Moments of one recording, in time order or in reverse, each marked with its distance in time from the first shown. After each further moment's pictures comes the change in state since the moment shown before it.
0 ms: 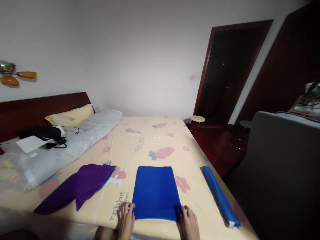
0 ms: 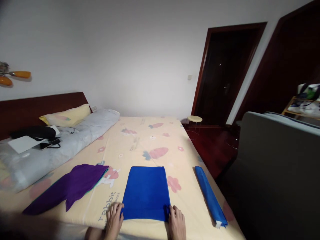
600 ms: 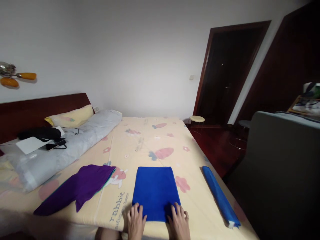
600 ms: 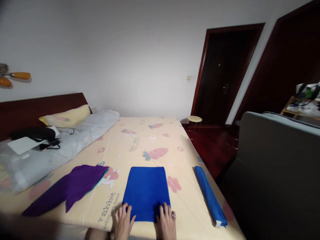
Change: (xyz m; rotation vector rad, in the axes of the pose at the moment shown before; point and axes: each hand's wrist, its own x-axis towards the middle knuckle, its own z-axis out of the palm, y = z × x) left_hand -0.007 0.055 0.006 0.202 -0.073 0.061; right_hand 0.002 -0.040 0.033 -0.224 0.080 -0.124
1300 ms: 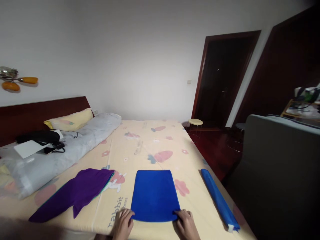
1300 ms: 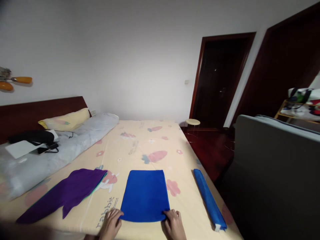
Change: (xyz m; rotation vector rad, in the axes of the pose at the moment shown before) left_hand 0.017 -0.079 -0.011 -0.325 0.054 0.262; right_hand 0.025 0.045 -0.054 0.458 -0.246 0.011
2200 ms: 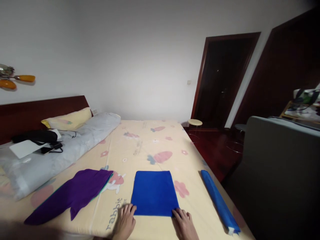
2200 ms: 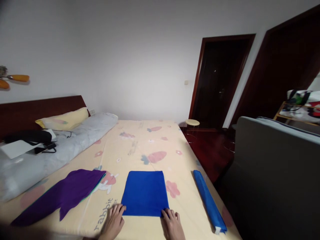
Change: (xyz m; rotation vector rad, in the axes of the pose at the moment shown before) left_hand 0.021 0.012 0.010 0.168 -0.227 -0.137; right_hand 0.002 0.014 0.017 -0.308 0.139 -0.218
